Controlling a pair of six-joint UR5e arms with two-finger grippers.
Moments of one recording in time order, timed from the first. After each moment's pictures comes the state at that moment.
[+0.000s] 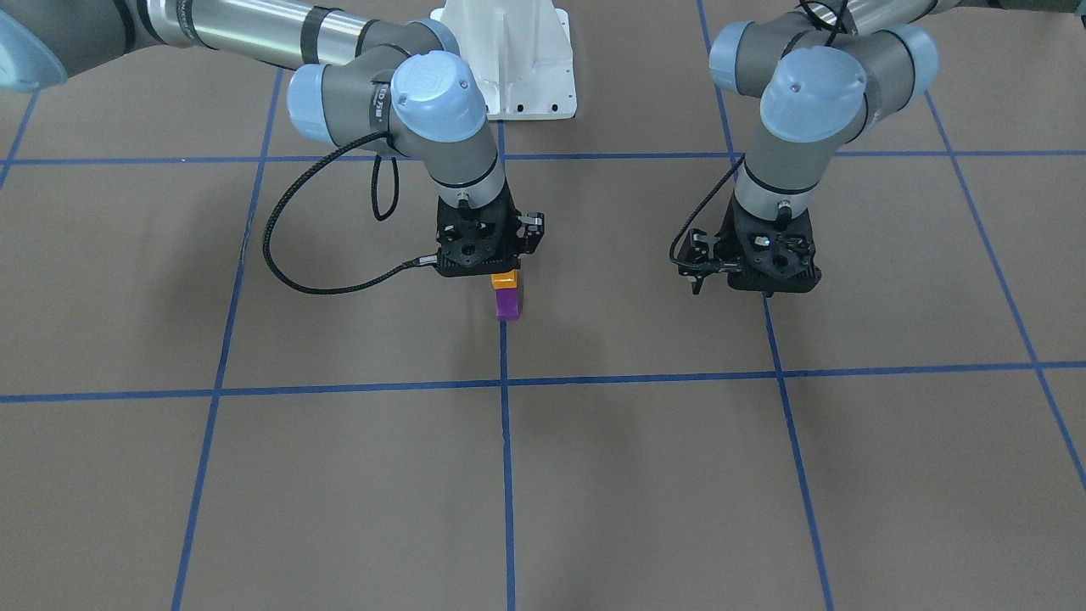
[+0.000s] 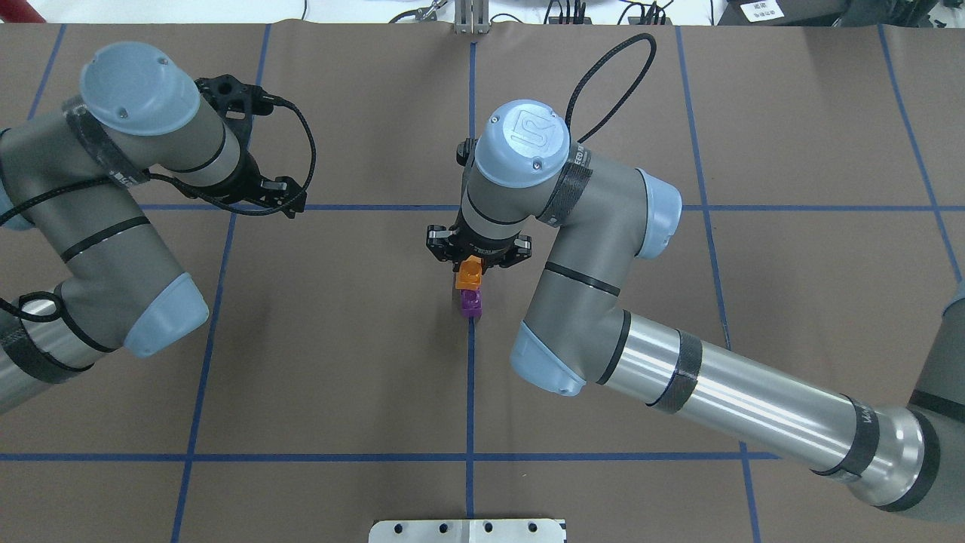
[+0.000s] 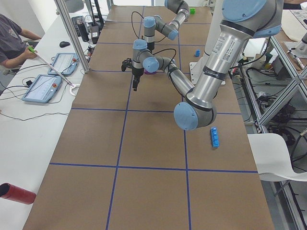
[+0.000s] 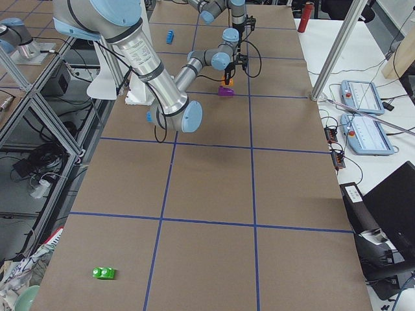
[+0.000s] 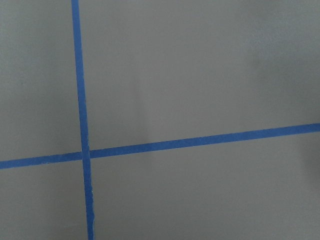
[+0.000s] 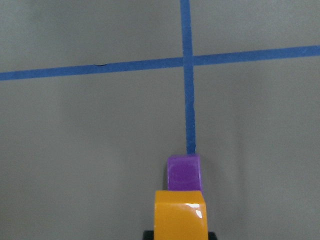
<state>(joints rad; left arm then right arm) -0.78 -2.05 -1.79 -1.55 -1.93 -0.86 0.56 -0.75 1.51 -1.45 1.99 1.27</state>
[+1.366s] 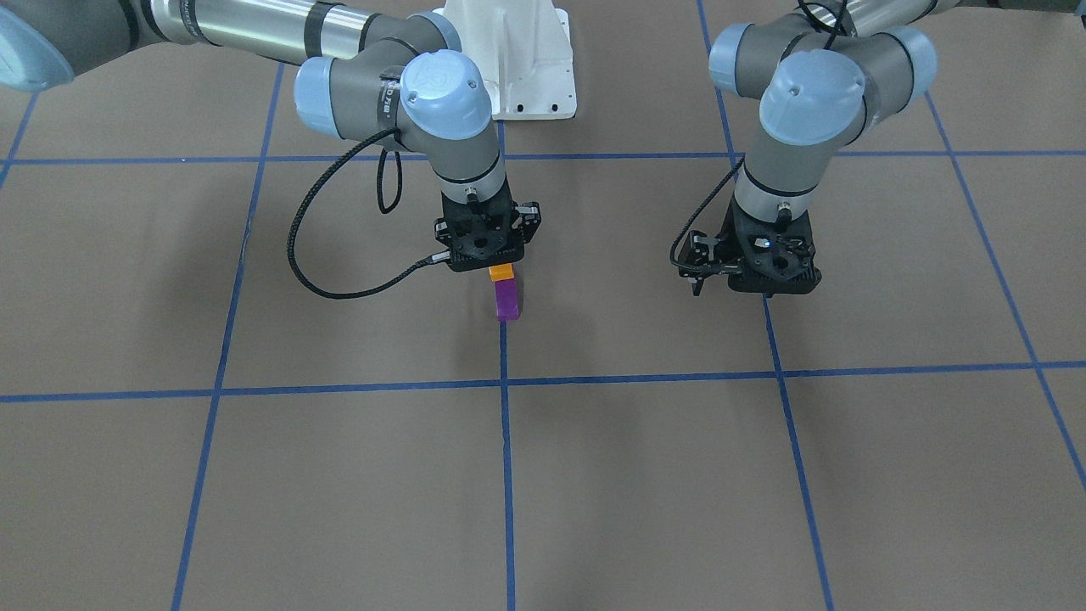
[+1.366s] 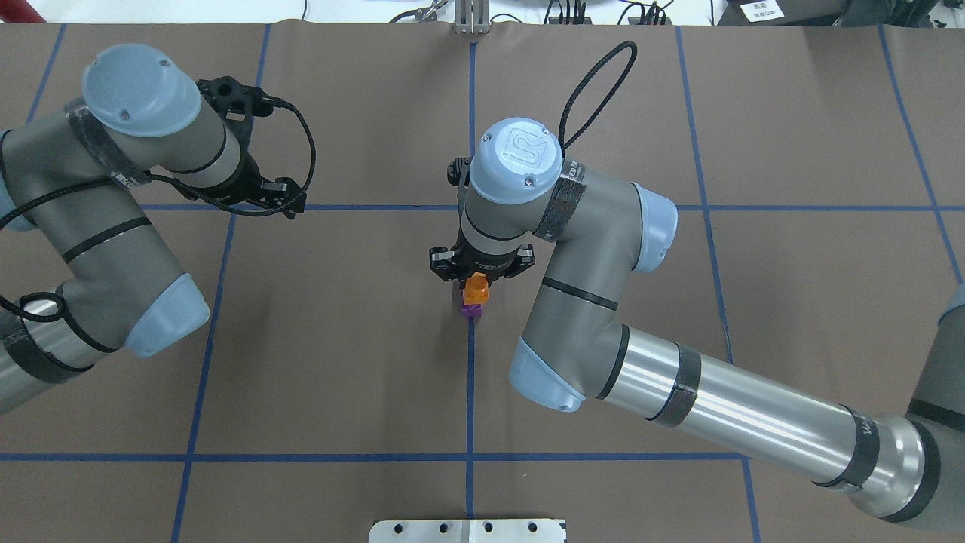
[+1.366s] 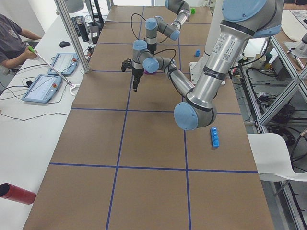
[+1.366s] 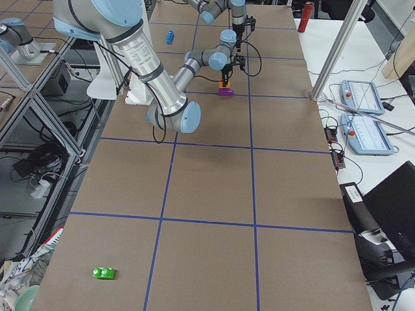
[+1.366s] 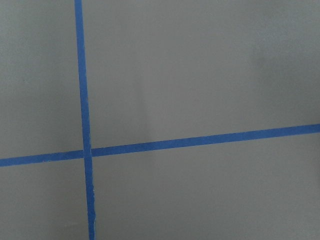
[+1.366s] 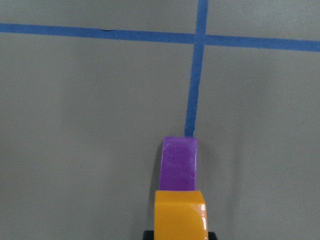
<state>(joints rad) -0.78 -2.04 -1.78 -1.56 -1.93 -0.87 0.53 -0.76 1.52 -1.50 1.98 1.13</state>
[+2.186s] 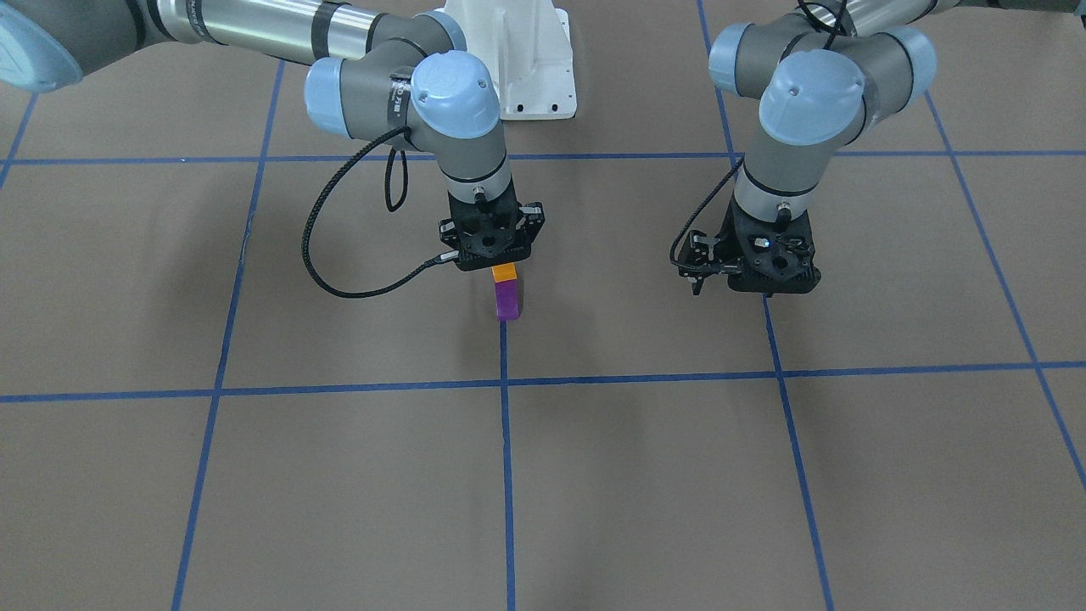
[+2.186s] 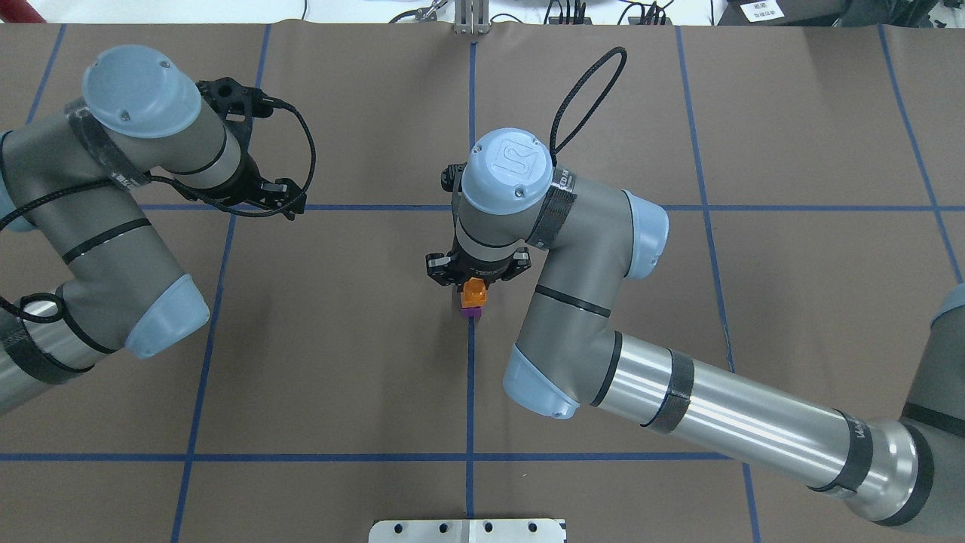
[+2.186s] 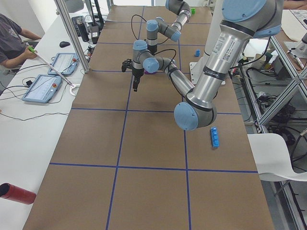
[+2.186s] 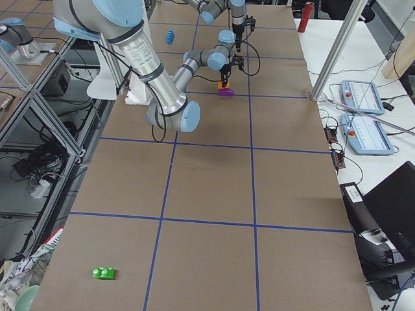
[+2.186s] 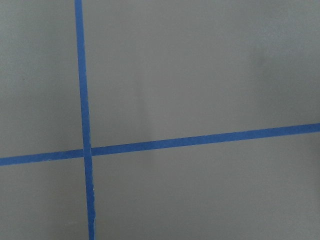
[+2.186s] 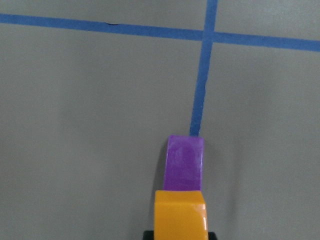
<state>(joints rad) -0.78 -2.04 -1.79 -1.55 -1.93 -0.87 0.52 -0.75 1.51 -1.50 1.95 1.11</state>
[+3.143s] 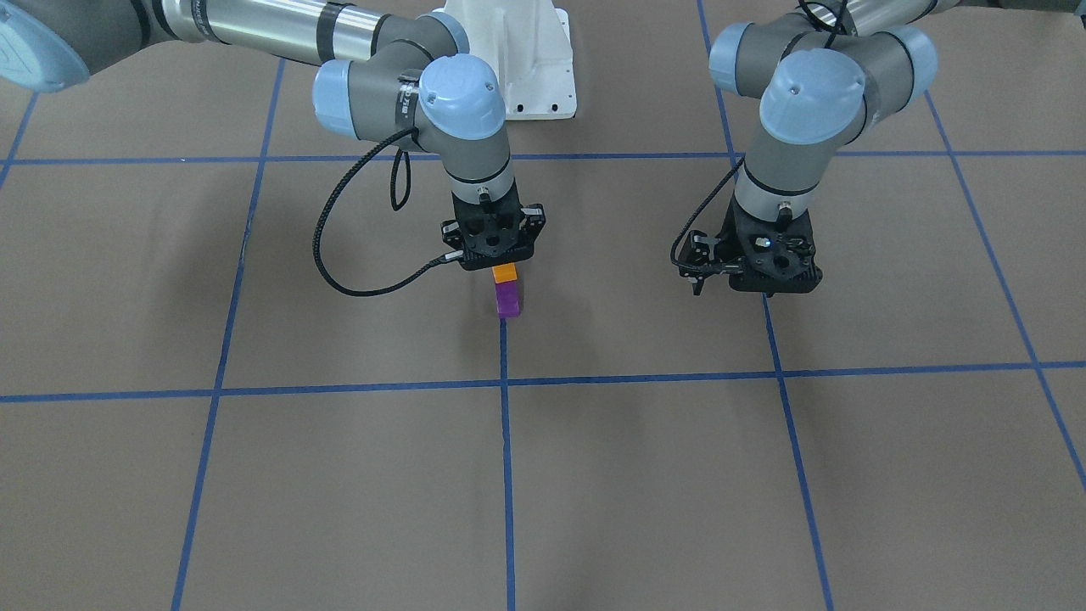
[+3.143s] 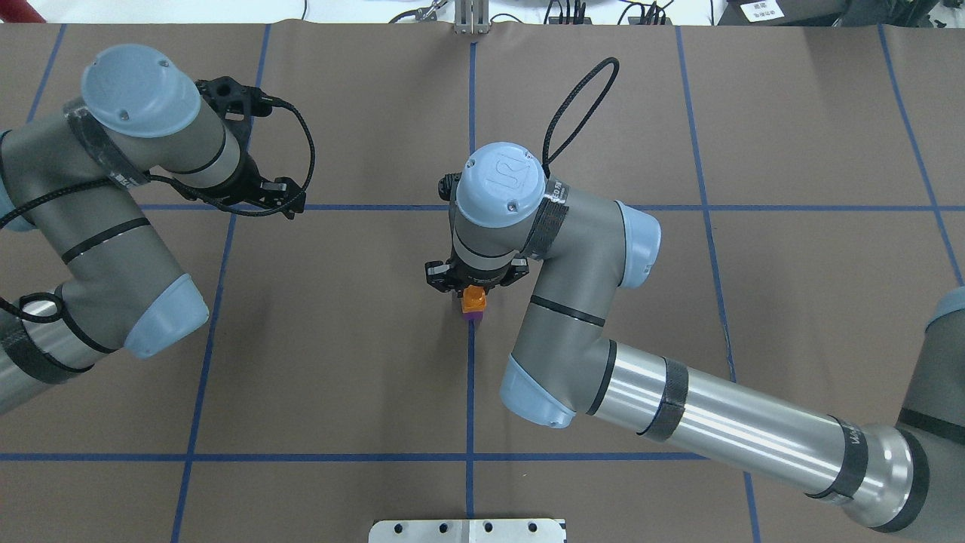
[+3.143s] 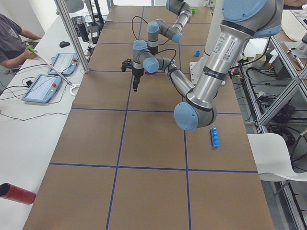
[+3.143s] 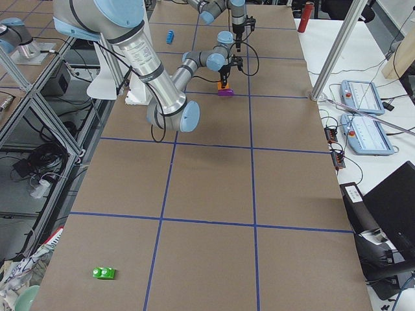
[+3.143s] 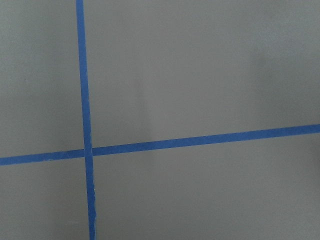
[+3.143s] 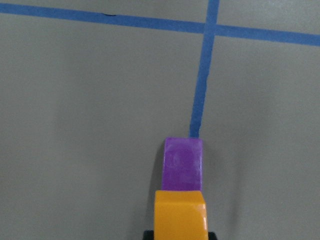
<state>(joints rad) -0.78 -2.04 -1.79 -1.55 -1.93 -0.88 0.50 -0.75 1.49 -1.50 1.93 1.10</state>
